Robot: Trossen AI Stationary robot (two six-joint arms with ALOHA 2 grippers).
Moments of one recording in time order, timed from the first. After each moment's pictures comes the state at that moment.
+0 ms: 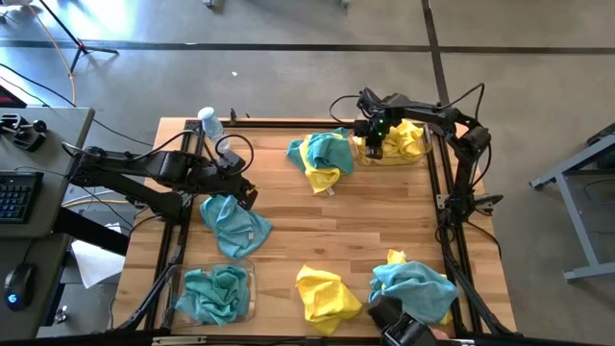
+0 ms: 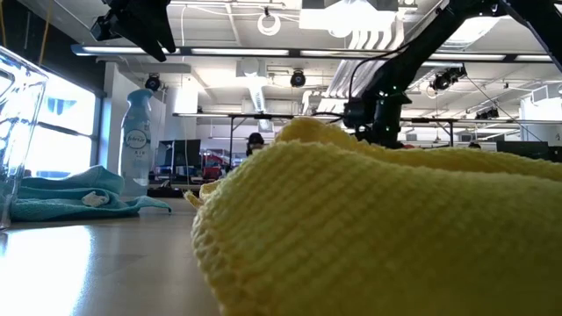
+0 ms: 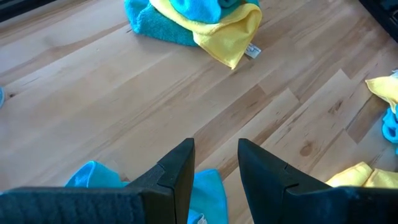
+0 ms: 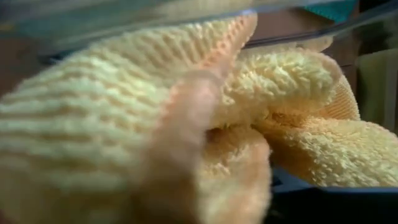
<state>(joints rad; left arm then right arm) -0.12 1.14 1.16 -1.04 -0.41 -0.95 -0.84 1.93 1.32 -0.83 -0.12 -0.73</state>
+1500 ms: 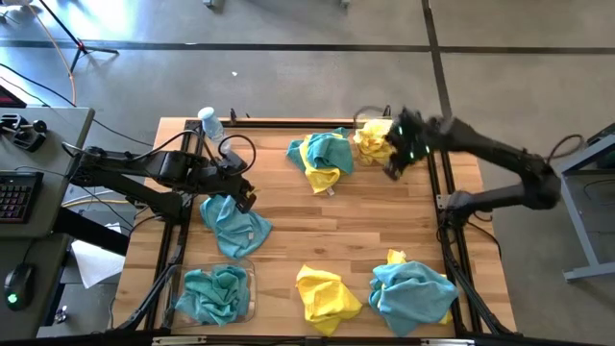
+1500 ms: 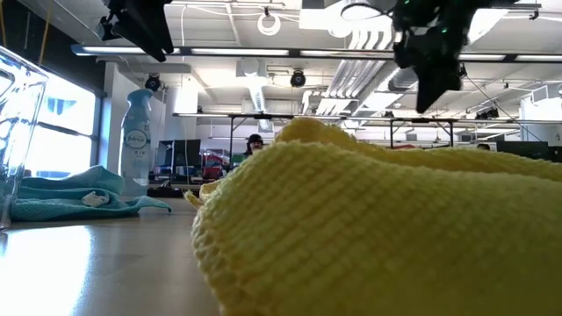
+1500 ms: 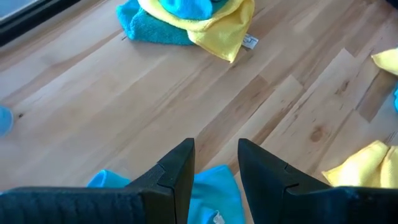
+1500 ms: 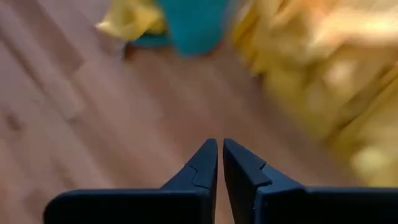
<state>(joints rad) -0.12 1.14 1.16 -1.05 -0.39 -0.82 -0.52 1.17 1.09 -1.09 -0.05 0.22</state>
